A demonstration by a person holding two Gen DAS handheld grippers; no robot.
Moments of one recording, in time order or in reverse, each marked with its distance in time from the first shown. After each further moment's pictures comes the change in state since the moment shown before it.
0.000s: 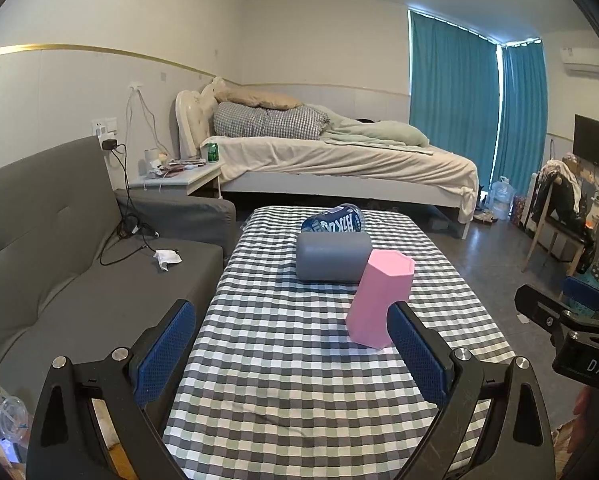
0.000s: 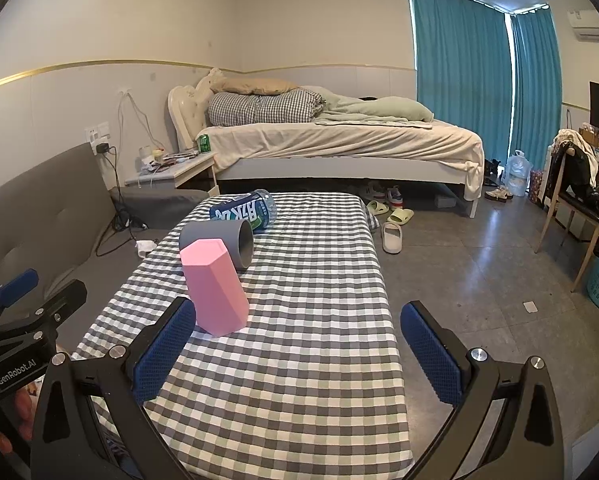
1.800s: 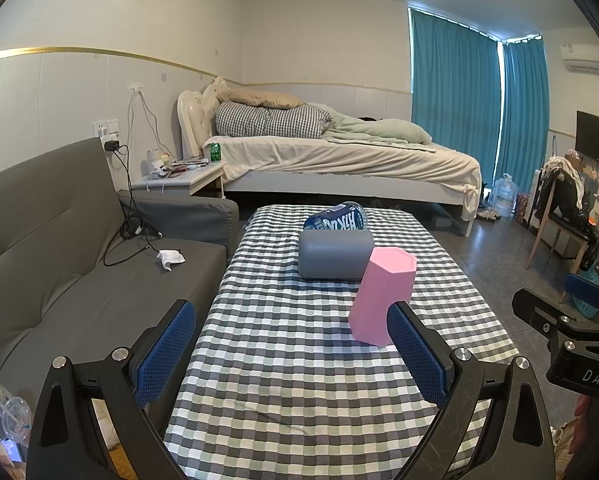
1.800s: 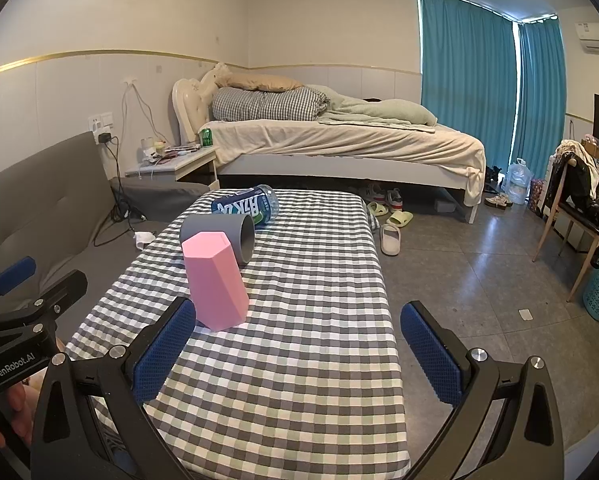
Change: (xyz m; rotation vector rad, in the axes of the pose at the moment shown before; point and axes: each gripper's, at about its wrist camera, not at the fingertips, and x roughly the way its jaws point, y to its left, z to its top) left arm -0.002 -0.002 -0.003 0.006 0.004 0.012; right arm 0.001 0.007 -0.003 -0.038 0.006 -0.009
